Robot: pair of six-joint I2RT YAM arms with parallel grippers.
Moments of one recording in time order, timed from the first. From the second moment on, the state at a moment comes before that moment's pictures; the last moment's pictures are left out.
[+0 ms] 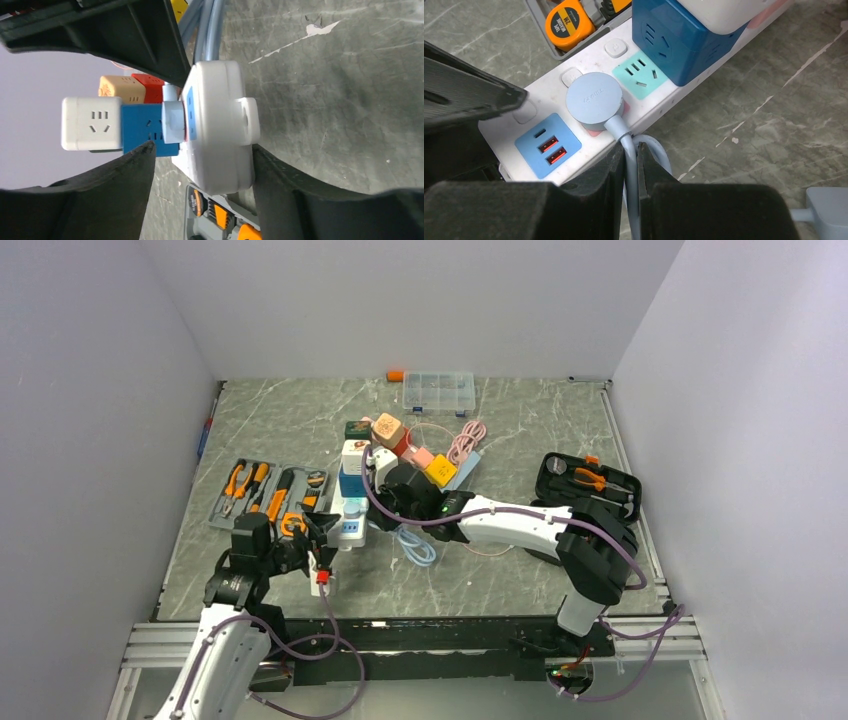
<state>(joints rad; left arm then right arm) -0.10 0.45 0.33 -0.46 0.89 1.55 1.02 1.69 1.12 0.02 0.02 0.32</state>
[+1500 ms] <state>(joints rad) -0.14 0.51 0.32 -0.39 0.81 1.60 1.14 1.80 1.15 0.09 0.42 0.03</state>
